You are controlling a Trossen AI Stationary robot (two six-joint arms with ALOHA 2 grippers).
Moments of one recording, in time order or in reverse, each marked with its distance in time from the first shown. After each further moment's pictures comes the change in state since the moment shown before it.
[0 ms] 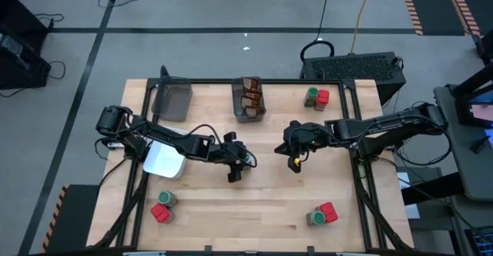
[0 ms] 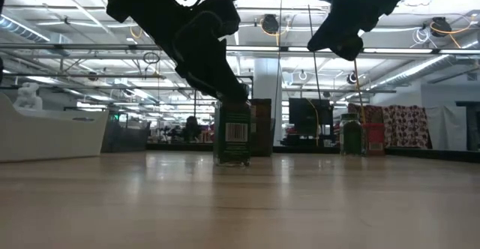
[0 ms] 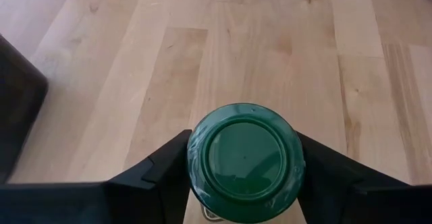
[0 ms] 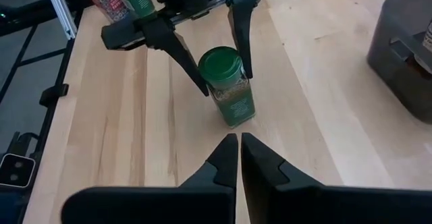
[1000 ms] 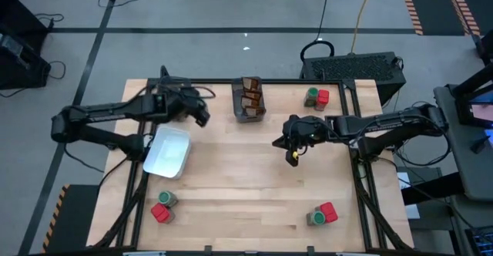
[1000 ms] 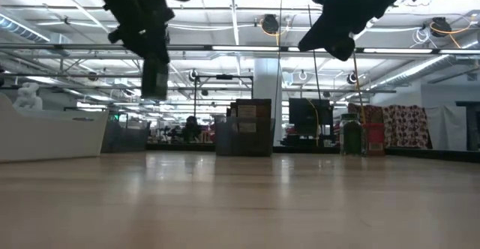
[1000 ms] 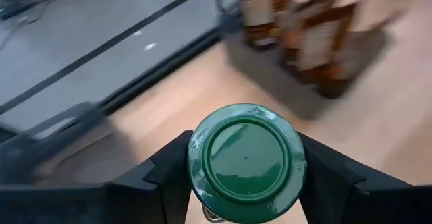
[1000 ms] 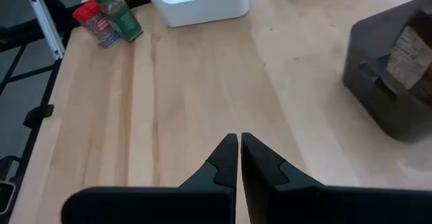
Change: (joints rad) left arm 0.403 -0.577 0.000 -0.704 -0.294 -0.263; right arm -0.068 0.000 0.000 0.047 -0.003 -0.037
